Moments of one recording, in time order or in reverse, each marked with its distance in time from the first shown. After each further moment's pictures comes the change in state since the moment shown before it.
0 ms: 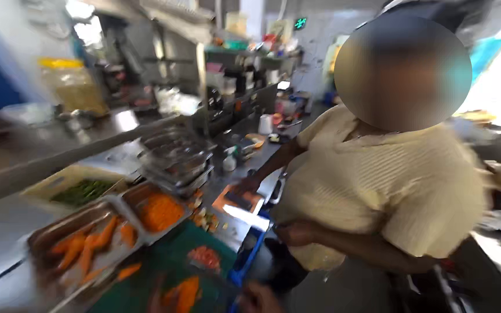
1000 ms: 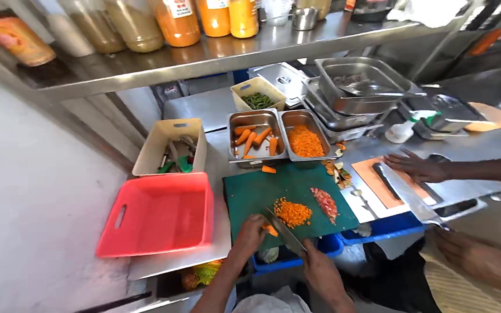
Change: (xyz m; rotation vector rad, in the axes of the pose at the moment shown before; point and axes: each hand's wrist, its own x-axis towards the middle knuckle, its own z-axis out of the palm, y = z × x) left_hand -0.092 -0.009 -0.066 0.171 -0.204 -0.257; right_hand 0.002 -0.025 0.107 -0.716 -0.627 0.042
